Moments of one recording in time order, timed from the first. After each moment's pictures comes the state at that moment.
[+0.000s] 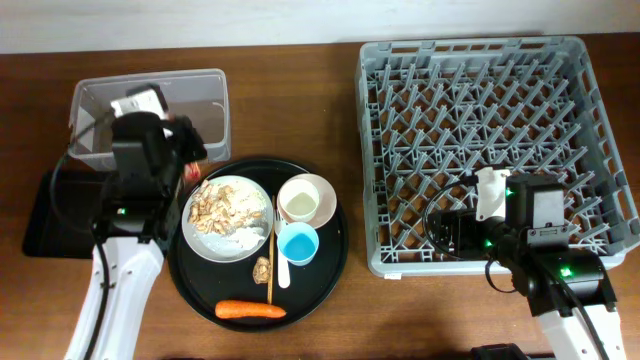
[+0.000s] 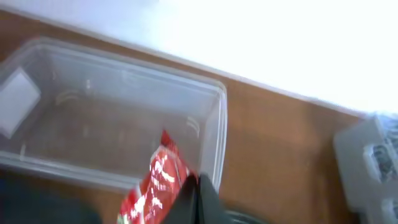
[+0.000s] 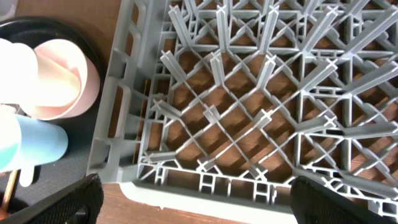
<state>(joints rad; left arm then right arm) -0.03 1.28 1.01 -0.20 -0.11 -0.30 0.06 0.93 0.90 -0.91 -0.18 0.05</state>
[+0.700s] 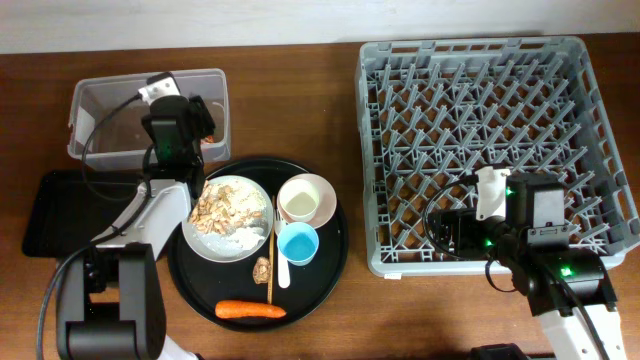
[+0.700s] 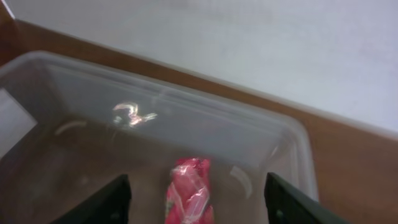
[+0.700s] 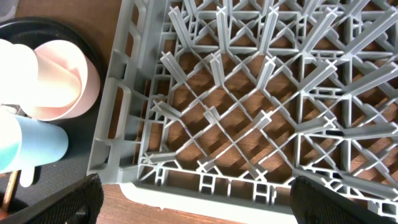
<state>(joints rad) -0.03 1.76 1.02 0.30 -0.30 -0.22 0.06 0.93 0.90 -0.91 -0.18 0.05</state>
